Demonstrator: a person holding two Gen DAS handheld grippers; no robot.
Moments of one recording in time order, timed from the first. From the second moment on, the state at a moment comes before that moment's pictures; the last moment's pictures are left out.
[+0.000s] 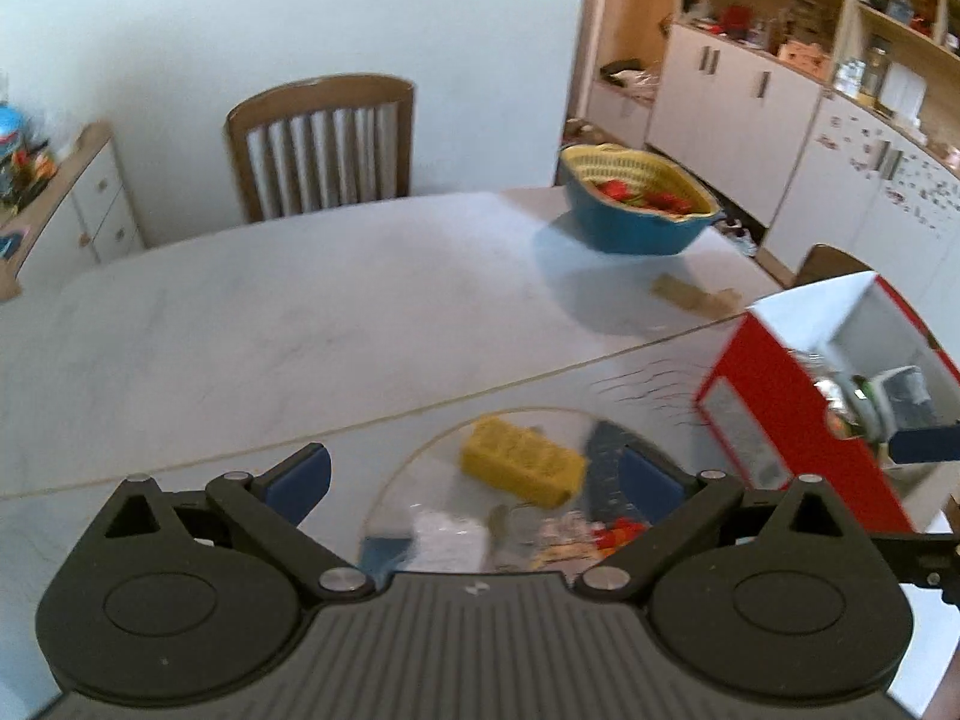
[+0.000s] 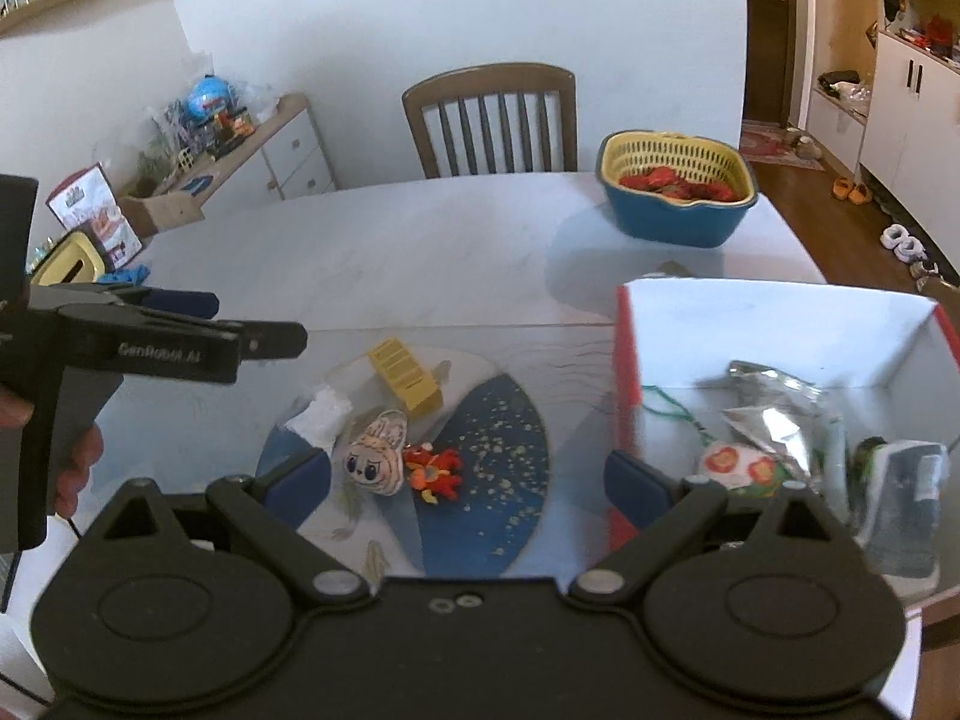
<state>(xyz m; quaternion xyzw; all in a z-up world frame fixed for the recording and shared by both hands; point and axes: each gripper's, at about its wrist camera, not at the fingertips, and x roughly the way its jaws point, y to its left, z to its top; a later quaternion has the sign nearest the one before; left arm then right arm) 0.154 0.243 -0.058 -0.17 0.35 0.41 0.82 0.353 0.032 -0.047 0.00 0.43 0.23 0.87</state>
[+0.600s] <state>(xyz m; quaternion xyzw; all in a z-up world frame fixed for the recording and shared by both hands) 0.142 0.272 -0.140 -0.17 0.42 0.41 0.79 0.368 0.091 -0.117 -0.12 0.47 0.23 0.84</state>
